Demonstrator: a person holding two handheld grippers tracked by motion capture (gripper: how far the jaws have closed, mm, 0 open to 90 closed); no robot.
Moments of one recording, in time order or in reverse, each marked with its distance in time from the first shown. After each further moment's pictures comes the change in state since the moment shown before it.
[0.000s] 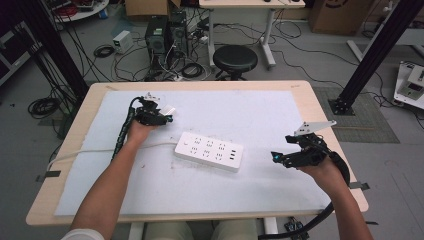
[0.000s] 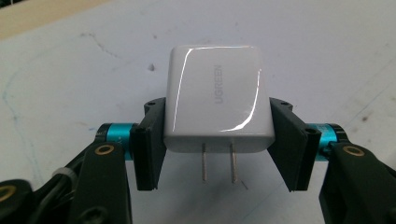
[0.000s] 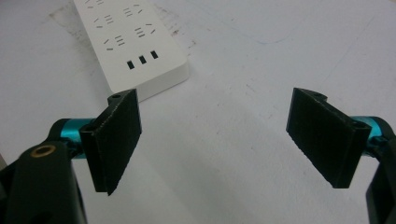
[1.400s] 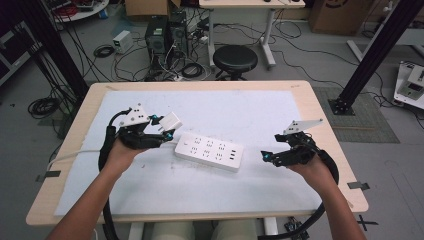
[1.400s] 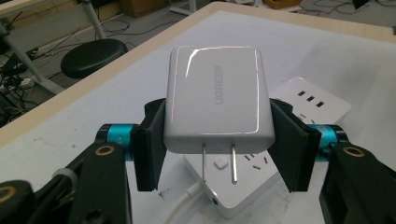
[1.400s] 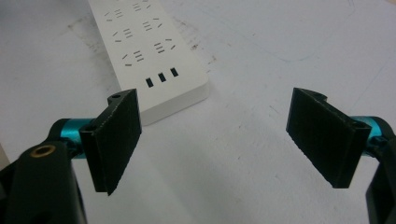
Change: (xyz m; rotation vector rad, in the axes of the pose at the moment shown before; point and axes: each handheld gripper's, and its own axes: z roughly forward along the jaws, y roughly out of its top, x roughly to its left) left arm -0.097 -0.003 -0.135 -0.250 -0.193 0.236; right arm 0.012 0.013 0.018 -0.018 0.045 -0.020
